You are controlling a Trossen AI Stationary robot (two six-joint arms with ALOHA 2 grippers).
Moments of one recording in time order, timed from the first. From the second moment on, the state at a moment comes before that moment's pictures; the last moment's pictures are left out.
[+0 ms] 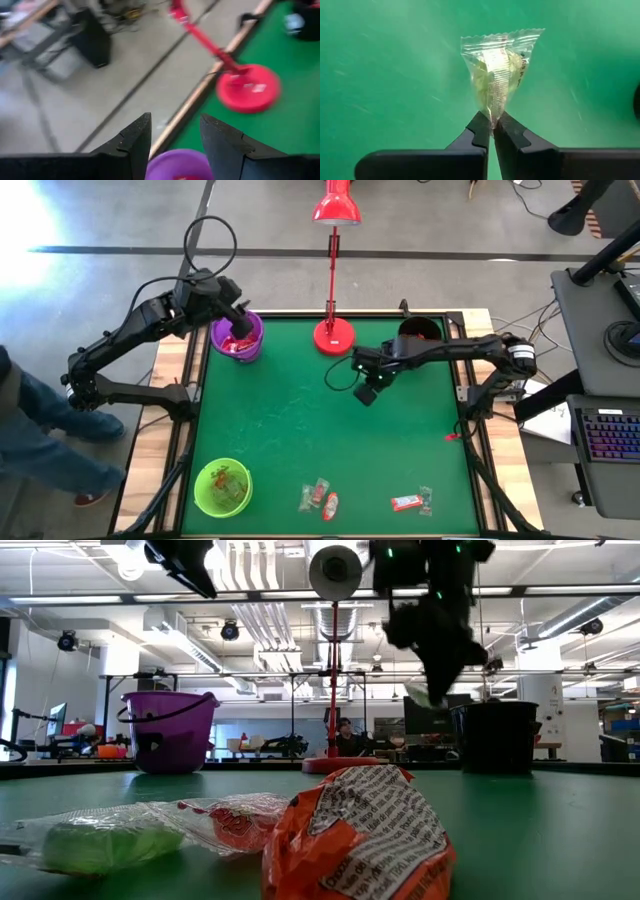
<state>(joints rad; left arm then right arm) 0.52 1.07 1.31 -0.80 -0.40 0.19 -0.16 1.64 1.28 -1.01 0.00 0.58</state>
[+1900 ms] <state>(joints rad) 0.47 1.44 1.31 -0.33 0.83 0.03 -0.07 1.64 1.61 -0.53 0.08 0.40</state>
